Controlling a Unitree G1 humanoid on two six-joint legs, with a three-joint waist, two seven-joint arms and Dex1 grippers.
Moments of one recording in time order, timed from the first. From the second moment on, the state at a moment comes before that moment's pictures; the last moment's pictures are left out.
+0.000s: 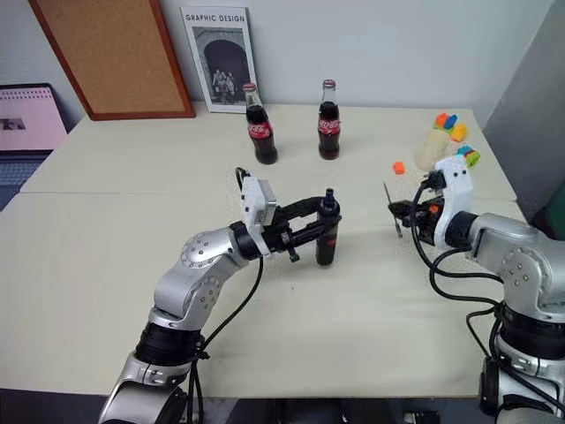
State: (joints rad) left arm -0.49 0.29 -0.15 -0.15 -0.44 0.36 -0.87; right arm -0.51 -0.52 -0.37 -0.47 0.62 1.27 0.53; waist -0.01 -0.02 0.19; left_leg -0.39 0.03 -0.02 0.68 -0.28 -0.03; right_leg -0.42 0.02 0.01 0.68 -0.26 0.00
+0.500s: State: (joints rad) left arm -0.45 0.28 -0.16 -0.12 -0.41 0.30 -0.88; right arm -0.47 -0.27 -0.33 -0.60 0.74 0.77 0.56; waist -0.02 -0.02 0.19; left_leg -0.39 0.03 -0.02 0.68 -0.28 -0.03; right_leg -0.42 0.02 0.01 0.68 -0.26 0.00
